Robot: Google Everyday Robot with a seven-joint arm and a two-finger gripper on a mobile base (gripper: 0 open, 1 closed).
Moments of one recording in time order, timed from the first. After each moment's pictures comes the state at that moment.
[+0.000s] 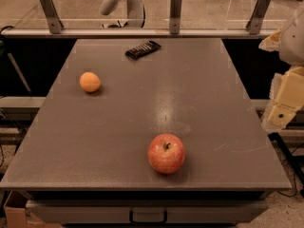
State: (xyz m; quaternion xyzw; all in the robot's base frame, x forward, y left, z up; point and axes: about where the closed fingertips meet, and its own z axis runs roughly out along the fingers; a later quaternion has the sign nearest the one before) arm 0.438 -0.217 0.976 -0.60 0.78 -0.03 0.16
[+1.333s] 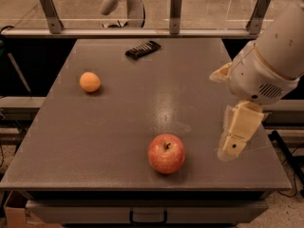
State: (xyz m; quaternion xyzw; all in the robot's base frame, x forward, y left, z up) arm 0.418 -0.137 0.920 -0.65 0.73 0.07 0.17
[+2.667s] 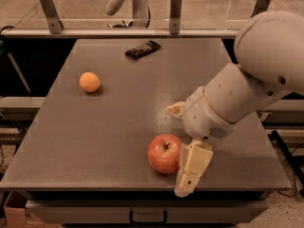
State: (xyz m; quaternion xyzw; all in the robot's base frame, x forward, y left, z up) arm 0.385 -0.046 0.852 -0.70 0.66 0.18 0.20
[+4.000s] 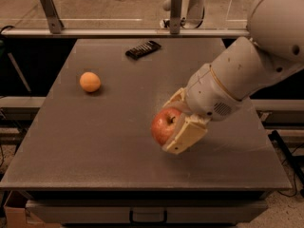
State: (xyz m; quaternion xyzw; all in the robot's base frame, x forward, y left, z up) arm 0.408 -0.043 0.886 -0.68 0.67 0.20 0.23
